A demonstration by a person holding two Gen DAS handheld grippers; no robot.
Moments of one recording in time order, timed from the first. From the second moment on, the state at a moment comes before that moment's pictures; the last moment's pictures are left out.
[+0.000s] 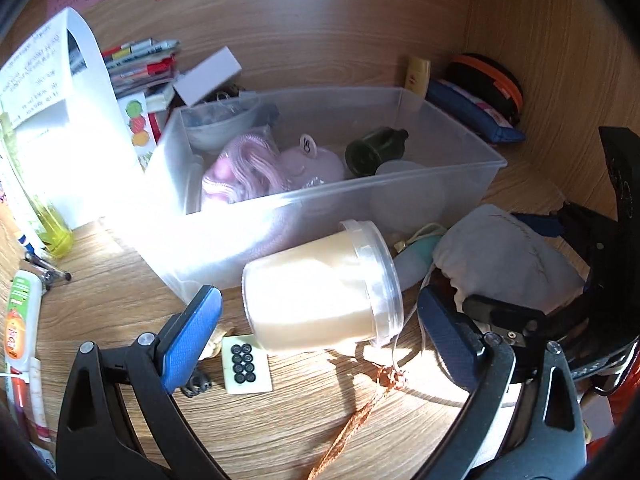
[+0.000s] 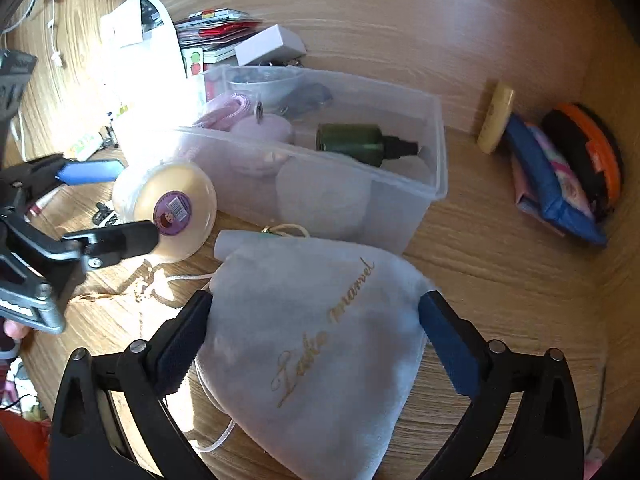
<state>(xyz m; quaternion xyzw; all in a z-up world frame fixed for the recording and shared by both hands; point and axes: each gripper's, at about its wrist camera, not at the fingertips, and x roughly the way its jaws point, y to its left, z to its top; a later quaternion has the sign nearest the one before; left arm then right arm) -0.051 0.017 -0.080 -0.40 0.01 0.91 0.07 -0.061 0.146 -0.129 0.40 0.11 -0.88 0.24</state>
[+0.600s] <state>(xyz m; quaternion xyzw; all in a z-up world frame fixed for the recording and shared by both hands) -0.062 0.009 -0.086 -0.43 -0.03 0.90 0.09 -0.065 0.170 -0.112 0.40 0.03 -0.87 0.30</state>
